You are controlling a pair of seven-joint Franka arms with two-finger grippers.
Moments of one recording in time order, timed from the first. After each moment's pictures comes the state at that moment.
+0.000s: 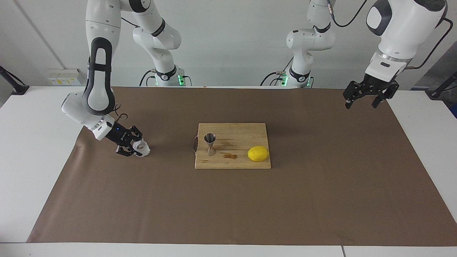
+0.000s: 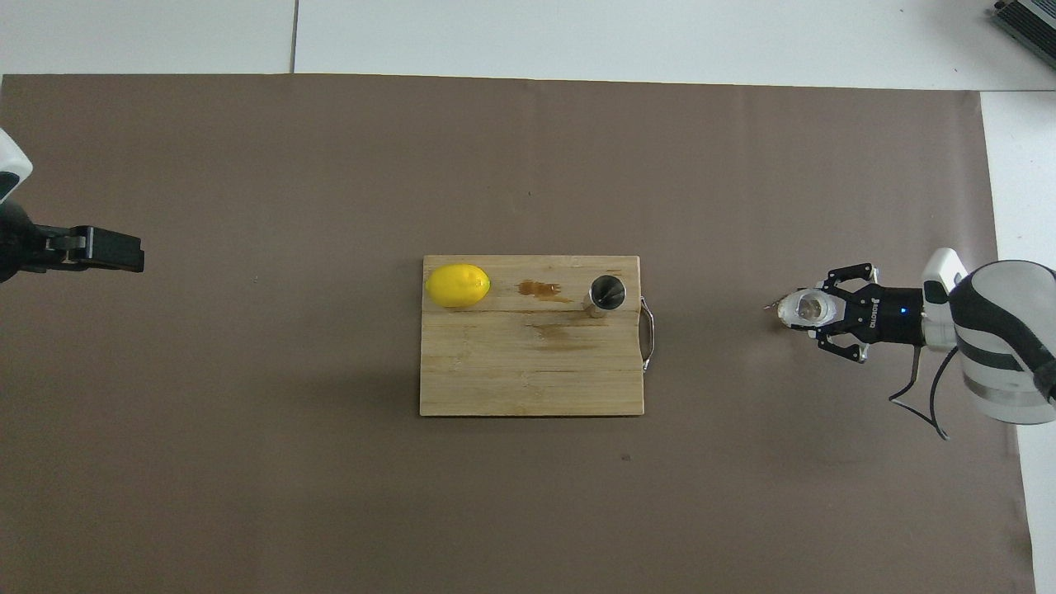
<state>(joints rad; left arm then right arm) -0.05 -0.07 -0.02 -1.71 0.02 1.72 -0.02 -0.20 0.27 -0.08 -2.17 0.93 2.18 -2.30</state>
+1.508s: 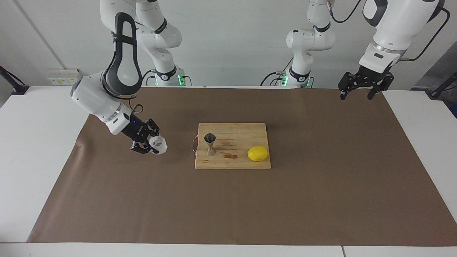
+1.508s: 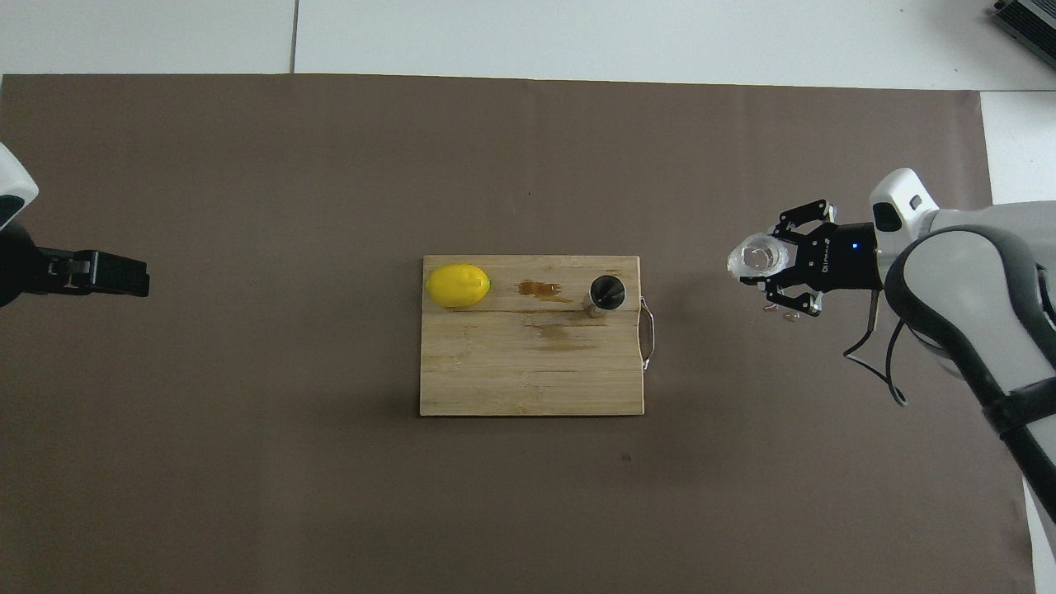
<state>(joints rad) -0.07 -0.10 -0.03 -1.71 0.02 1.65 -0.02 0.05 0.14 -0.06 -2.01 0.73 2.17 -1.78</state>
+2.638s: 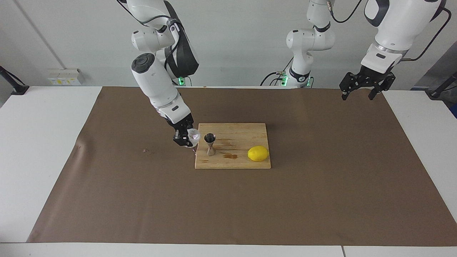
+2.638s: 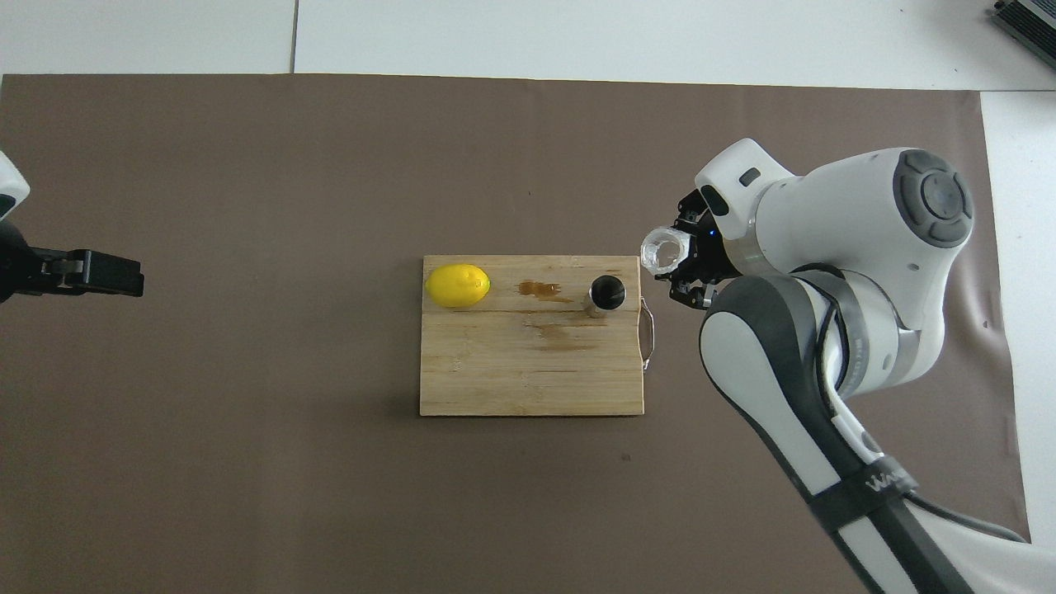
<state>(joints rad) -0.07 -0.10 -0.02 -1.71 0.02 1.65 -0.02 0.36 0.15 -0.06 -1.86 0.24 2.18 -1.30</state>
